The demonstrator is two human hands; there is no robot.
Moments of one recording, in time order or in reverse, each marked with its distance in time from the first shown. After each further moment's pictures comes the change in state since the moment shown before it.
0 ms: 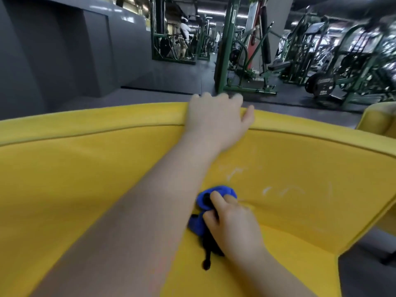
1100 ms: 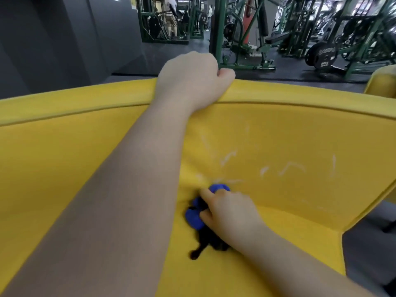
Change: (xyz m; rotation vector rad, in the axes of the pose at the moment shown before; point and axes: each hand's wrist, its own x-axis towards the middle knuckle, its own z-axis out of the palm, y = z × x) left_hand 0.020 -0.014 -0.005 -0.161 -0.120 -0.003; right_hand 0.011 -0.002 -0.008 -0.182 -0.301 -0.138
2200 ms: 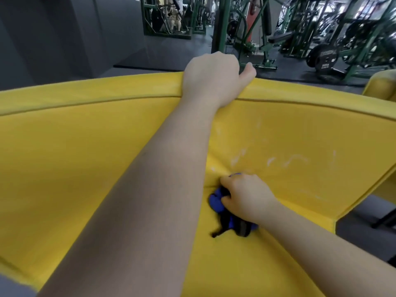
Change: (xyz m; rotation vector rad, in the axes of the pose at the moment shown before) left_hand -0.005 0.006 0.008 0.053 0.089 0.023; right_hand -0.005 0.021 -0.001 -0.063 -0.092 0.006
